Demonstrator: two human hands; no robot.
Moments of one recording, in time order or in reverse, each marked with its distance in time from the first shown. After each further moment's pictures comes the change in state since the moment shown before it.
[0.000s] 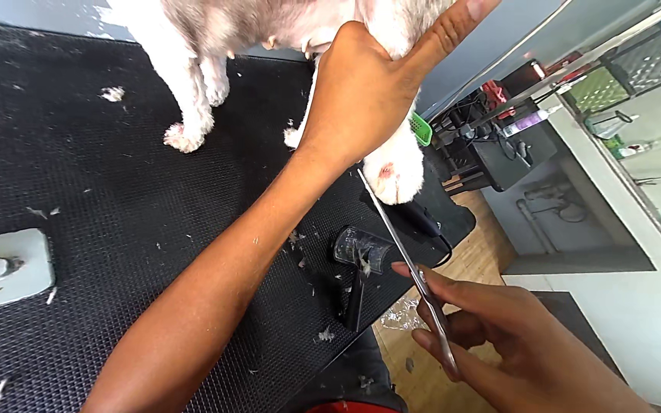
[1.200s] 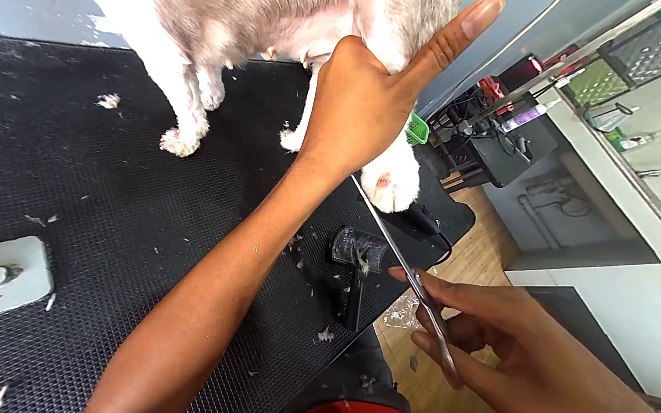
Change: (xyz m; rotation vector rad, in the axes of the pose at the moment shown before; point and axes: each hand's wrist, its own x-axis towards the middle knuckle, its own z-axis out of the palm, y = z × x) left_hand -0.005 -0.002 0.008 -0.016 -0.027 0.009; right_hand -0.004 -0.002 0.001 0.032 -0.001 0.025
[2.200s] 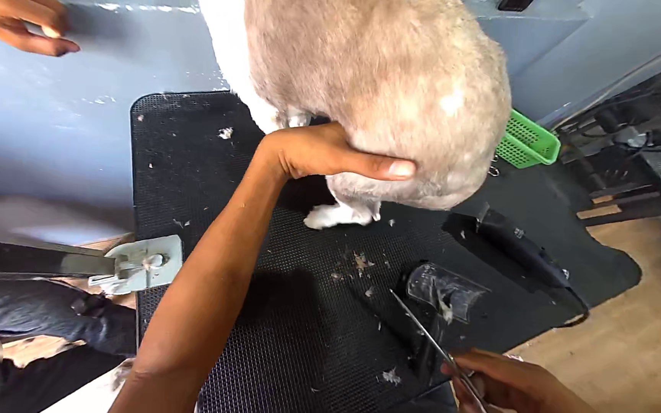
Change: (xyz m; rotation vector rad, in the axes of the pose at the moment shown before) left_hand 0.017 -0.018 -0.138 0.073 -0.819 -0.210; right_hand 0.019 0.078 0.021 0.332 -0.341 0.102
